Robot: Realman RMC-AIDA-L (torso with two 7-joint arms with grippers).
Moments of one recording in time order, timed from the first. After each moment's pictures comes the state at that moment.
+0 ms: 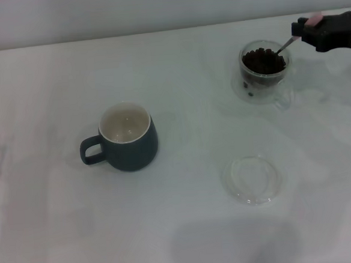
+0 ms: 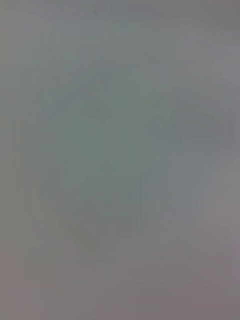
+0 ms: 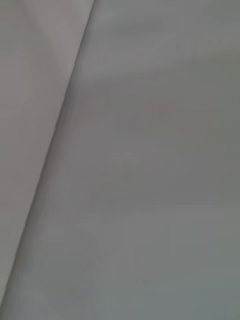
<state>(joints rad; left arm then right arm) -0.30 -2.08 2.73 0.21 -1.37 1.33 -0.09 0.39 2.00 -0.83 -0.86 1.32 1.11 -1.51</state>
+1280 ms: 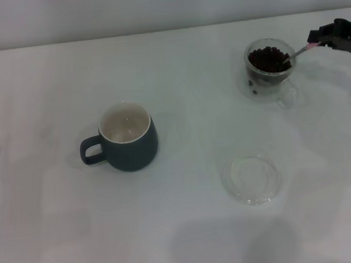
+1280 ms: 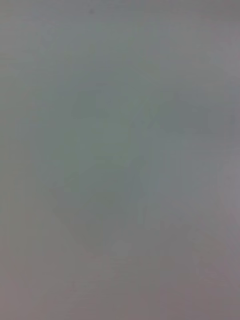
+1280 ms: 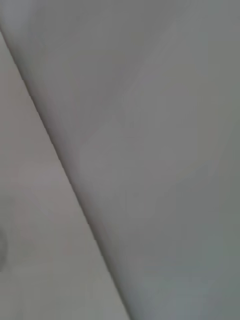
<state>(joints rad) -0.30 -2.08 2.73 0.17 -1.36 1.34 -0.09 0.44 1.94 -0.82 -0.80 1.14 1.07 -0.65</state>
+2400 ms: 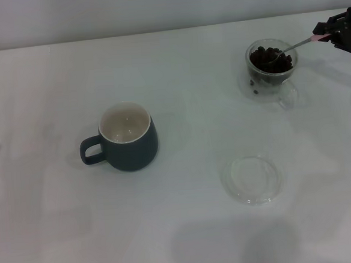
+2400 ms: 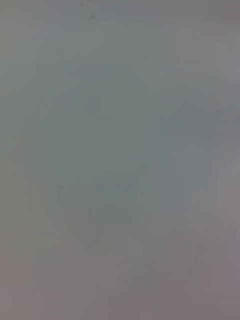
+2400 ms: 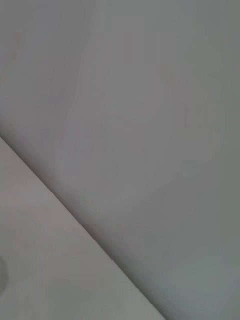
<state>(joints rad) -0.31 -2.08 2.73 0.16 -1.36 1.34 -0.09 0.45 1.94 -0.69 -0.73 1.18 1.11 -0.49</state>
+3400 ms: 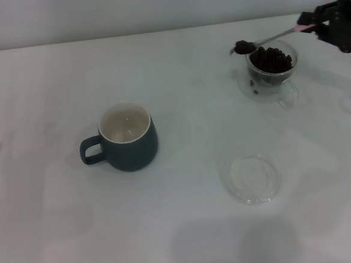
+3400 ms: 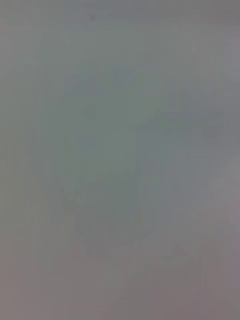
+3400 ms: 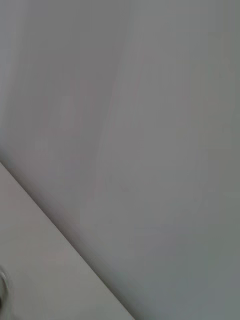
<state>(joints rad) -0.33 -2.08 2.73 0.15 -1.36 1.34 -0.09 0.49 1.92 -0.64 -0.66 1.27 1.26 -0.55</state>
